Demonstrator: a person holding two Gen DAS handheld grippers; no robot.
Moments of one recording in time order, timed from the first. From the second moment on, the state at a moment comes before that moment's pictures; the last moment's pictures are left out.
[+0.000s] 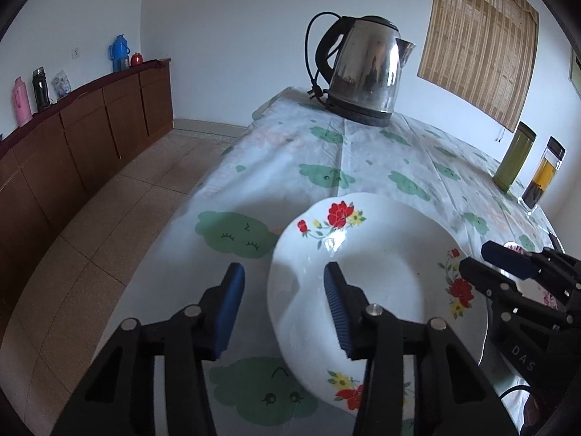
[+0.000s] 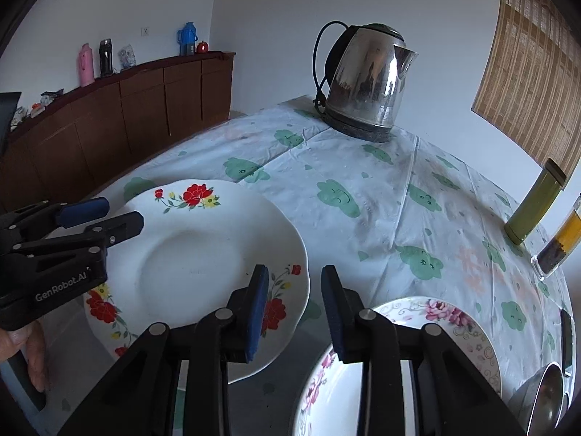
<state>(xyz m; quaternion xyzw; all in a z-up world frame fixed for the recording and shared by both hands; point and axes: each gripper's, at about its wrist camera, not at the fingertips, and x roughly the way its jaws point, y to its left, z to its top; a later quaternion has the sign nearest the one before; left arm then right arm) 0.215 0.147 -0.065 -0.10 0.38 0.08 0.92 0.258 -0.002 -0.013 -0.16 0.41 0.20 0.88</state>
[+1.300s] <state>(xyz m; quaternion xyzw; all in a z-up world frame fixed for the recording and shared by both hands) 0.213 0.153 -0.071 -0.12 0.38 0.08 0.91 0.242 -0.013 -0.022 -0.12 0.41 0.24 0.87</state>
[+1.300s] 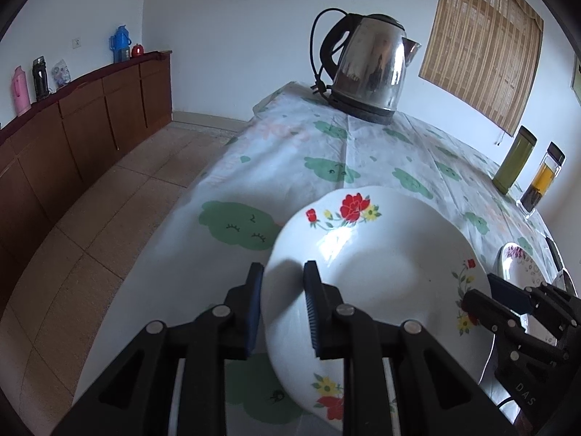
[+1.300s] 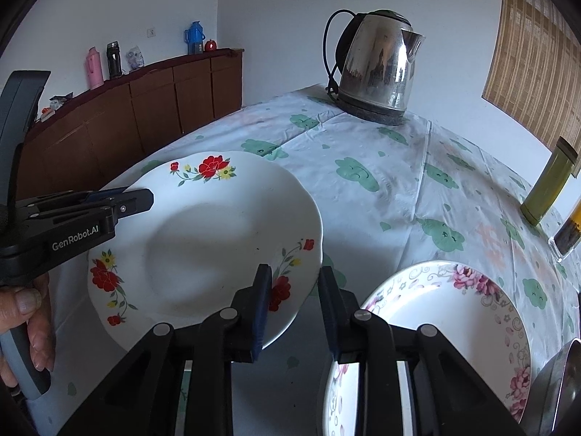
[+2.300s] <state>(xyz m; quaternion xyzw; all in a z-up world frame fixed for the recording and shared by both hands) 0.199 0.138 -0.048 -0.12 0.33 0.04 0.94 0.196 -0.042 0.010 -0.08 0.36 0.23 0.90</state>
